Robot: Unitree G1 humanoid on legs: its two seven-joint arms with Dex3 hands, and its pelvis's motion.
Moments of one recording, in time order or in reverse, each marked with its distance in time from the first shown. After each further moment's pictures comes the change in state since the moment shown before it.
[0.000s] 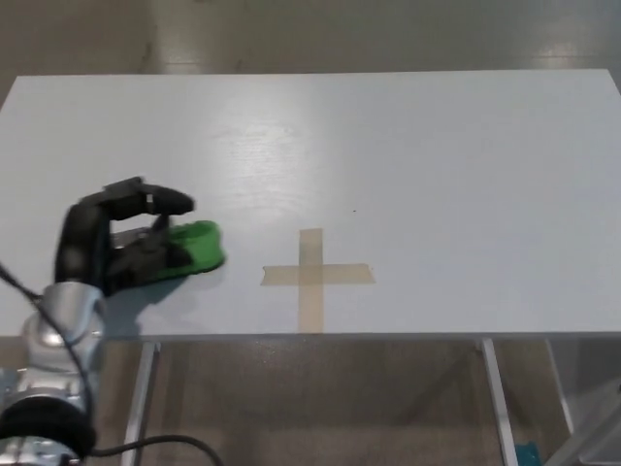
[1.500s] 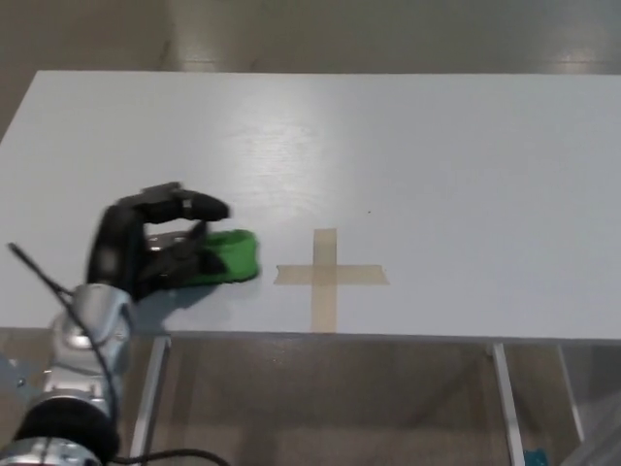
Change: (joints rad) left_arm -0.007 -0.091 -0.122 -0.035 -0.051 -0.034 -0.080; right_arm 0.000 0.002 -0.013 0.000 0.005 0.000 0.018
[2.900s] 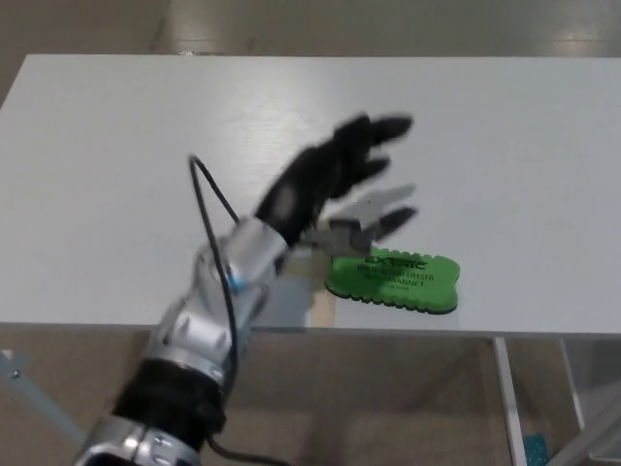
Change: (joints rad) left_arm -0.049 -0.139 -0.205 -0.534 0.120 0.322 -0.099; right_arm 0.000 -0.006 0.009 -0.026 -0.003 0.007 0.032
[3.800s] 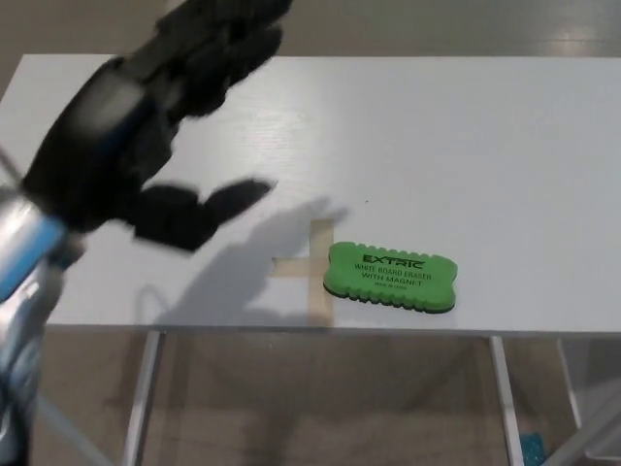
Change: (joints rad) left_arm 0.351 0.327 0.272 -0.905 -0.309 0.224 -0.296; right_arm 0.013 0.002 -0.013 0.012 0.010 0.002 0.019
